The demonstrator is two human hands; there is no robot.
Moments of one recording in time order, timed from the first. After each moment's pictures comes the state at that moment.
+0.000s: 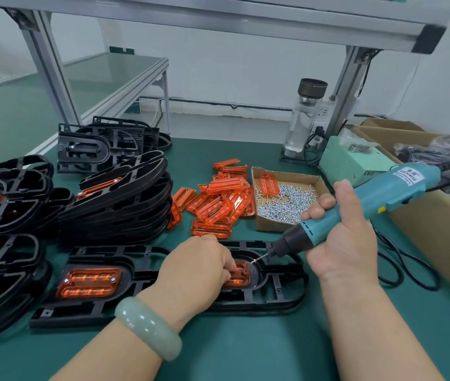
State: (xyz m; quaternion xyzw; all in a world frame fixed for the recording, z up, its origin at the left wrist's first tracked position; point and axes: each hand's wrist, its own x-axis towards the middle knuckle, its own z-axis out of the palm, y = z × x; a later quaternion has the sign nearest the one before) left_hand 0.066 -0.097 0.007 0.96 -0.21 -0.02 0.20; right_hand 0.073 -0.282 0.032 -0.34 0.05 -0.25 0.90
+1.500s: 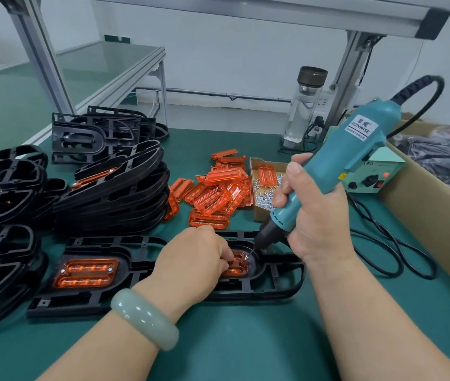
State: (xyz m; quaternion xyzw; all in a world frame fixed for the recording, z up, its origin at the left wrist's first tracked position) left_hand 0.065 -0.096 0.003 0.96 -0.18 -0.02 0.20; right_hand 0.075 -0.259 0.046 -0.53 -0.06 -0.20 0.82
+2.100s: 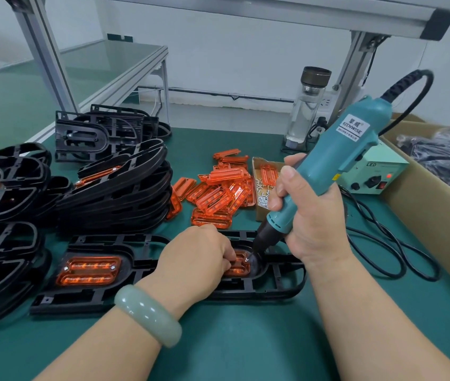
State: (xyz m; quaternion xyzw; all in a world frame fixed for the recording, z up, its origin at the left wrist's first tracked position) left_hand 0.066 -0.097 0.006 0.96 -0.20 -0.03 0.18; right_hand 0.075 -0.255 0.046 -0.55 -0.10 -0.18 0.81
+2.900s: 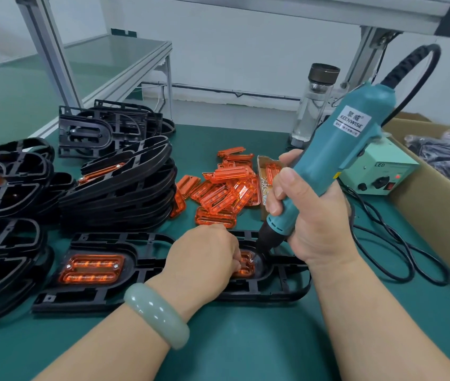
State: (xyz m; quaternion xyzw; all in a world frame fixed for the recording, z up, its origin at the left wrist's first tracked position) left_hand 0.065 -0.102 0.006 0.97 -0.19 -0.01 0.17; right_hand 0.077 -0.249 0.045 -0.56 -0.15 -0.14 0.80
